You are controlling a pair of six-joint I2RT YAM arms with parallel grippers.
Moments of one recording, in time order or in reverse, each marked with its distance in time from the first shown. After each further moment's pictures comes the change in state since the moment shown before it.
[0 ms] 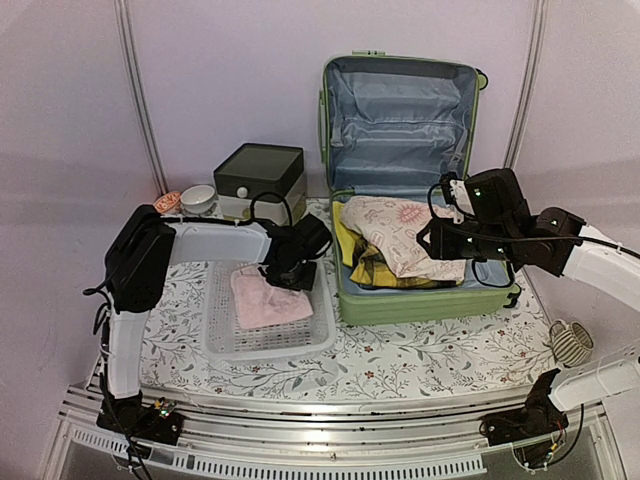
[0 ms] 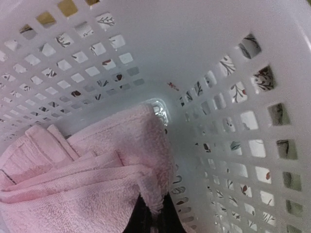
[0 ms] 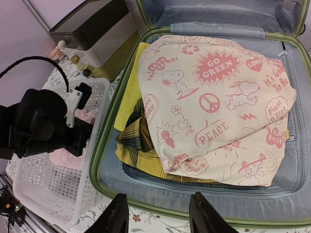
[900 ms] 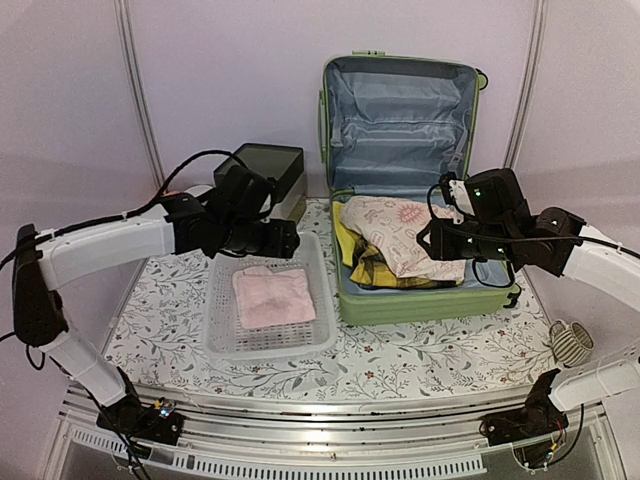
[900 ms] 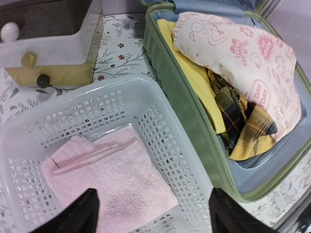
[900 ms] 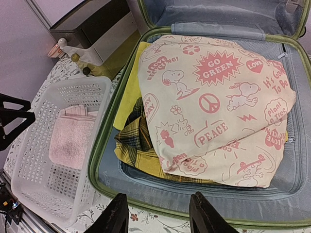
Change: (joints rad) left arm -0.006 -0.538 -0.228 0.114 0.140 0.075; right arm 0.000 0.000 0.001 -0.003 0.000 -0.019
